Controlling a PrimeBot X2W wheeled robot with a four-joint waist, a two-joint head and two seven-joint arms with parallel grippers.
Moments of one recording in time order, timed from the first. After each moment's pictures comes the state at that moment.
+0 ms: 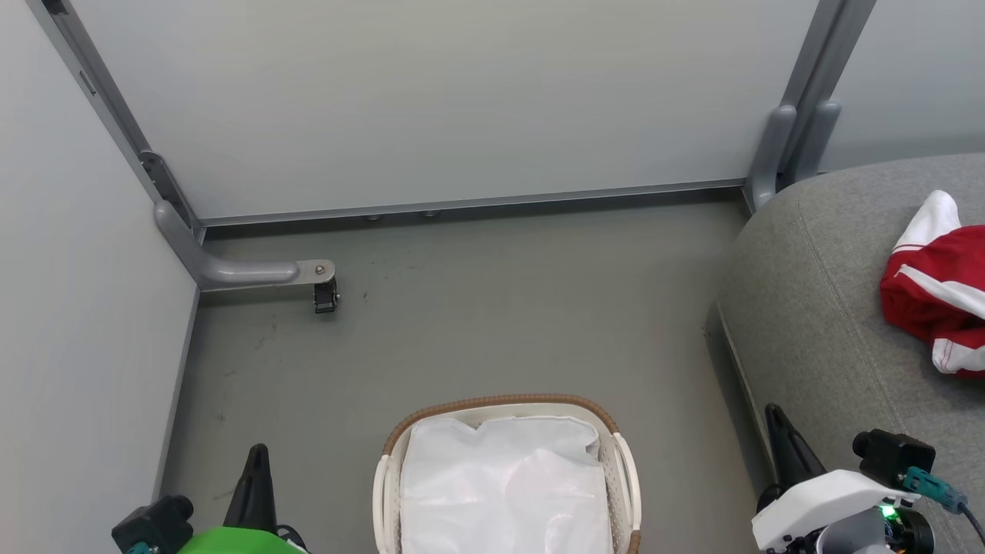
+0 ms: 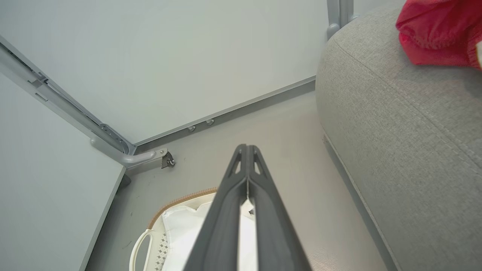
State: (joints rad) left arm 0.02 0.05 -0.03 0.37 -0.57 -0.13 -0.18; right arm -0.06 -0.04 -0.01 0.39 0.47 0.13 -0.18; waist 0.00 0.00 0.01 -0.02
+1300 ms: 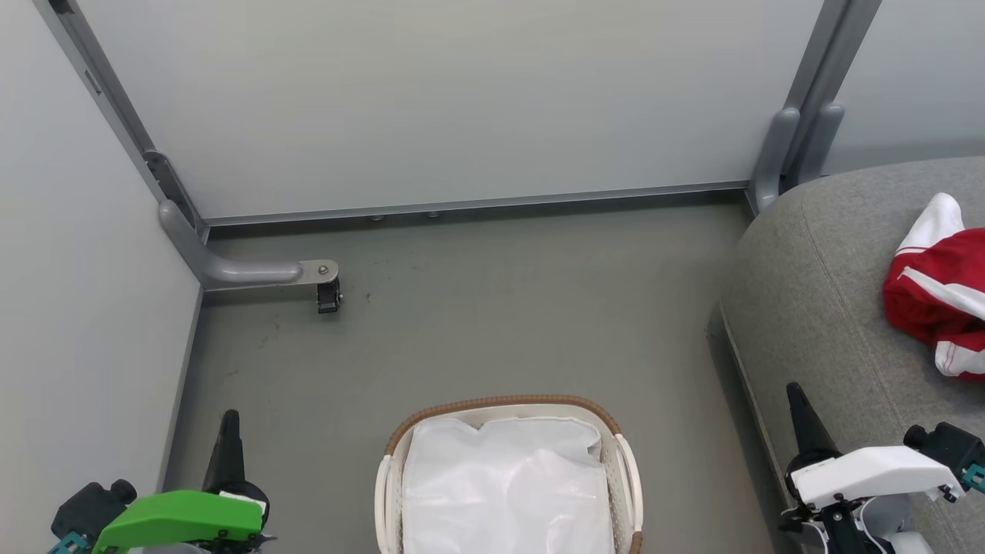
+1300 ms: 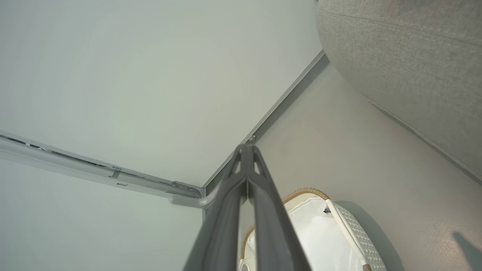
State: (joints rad) left arm -0.03 0.05 0.03 0.31 -1.07 -0.13 -0.05; right arm -0.07 -0.04 -0.06 0.32 1.01 0.13 -0.04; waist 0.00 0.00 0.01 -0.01
